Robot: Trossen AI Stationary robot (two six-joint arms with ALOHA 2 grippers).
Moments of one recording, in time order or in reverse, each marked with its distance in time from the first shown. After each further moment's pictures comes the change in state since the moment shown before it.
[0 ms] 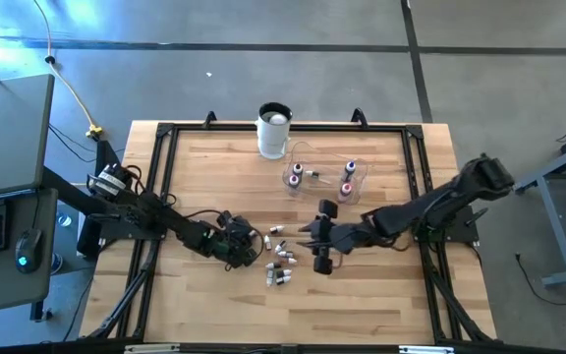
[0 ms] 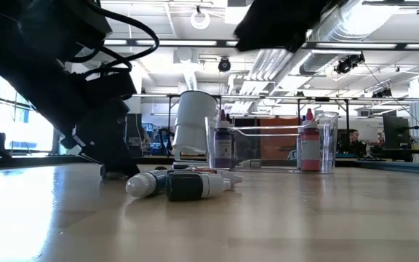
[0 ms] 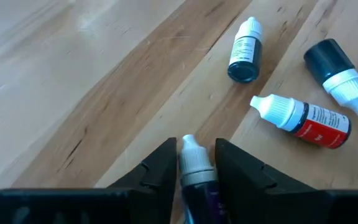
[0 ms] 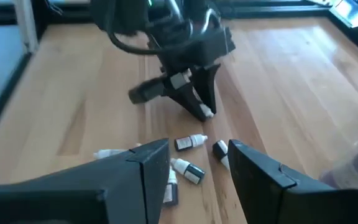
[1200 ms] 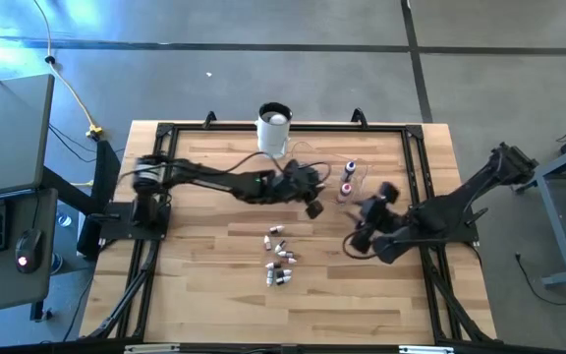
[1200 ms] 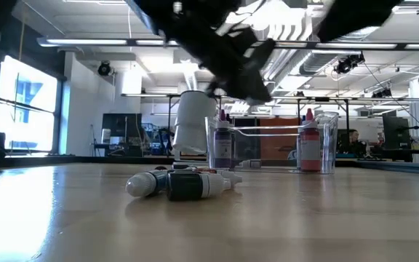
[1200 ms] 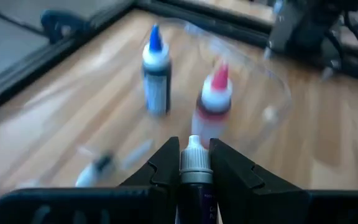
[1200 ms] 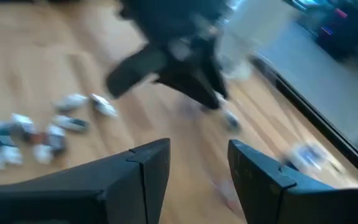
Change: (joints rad) left arm 0.440 0.236 0.724 0.013 0.316 0.609; right arm 0.191 -0.317 0.000 -0.781 0.503 0.484
